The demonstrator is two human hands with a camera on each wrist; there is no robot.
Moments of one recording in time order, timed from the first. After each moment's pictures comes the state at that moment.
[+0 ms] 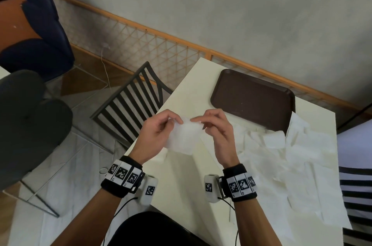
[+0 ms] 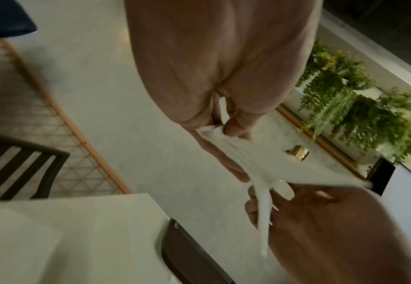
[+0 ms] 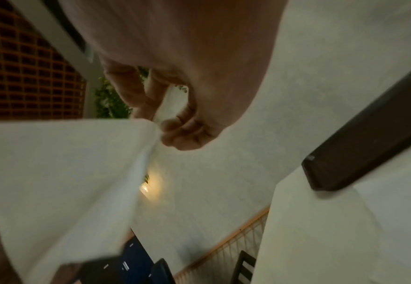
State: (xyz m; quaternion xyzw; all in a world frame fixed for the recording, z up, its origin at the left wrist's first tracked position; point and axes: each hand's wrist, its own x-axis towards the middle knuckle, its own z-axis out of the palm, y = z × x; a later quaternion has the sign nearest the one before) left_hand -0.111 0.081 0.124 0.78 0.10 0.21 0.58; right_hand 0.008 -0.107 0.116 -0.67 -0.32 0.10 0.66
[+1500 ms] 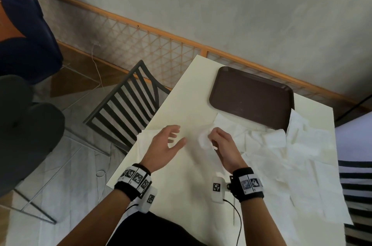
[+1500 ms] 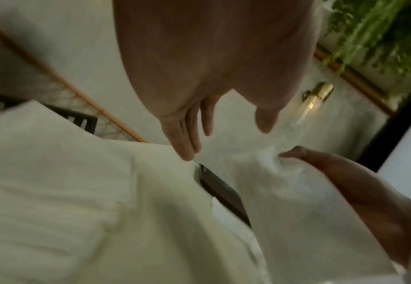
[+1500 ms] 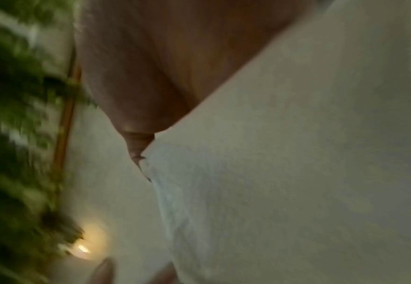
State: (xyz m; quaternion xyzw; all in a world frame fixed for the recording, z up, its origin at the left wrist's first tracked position) left_hand -0.090 0.087 0.036 0.80 0.19 0.07 0.57; right_hand 0.040 -0.119 0.053 -0.71 -0.03 0.34 0.62
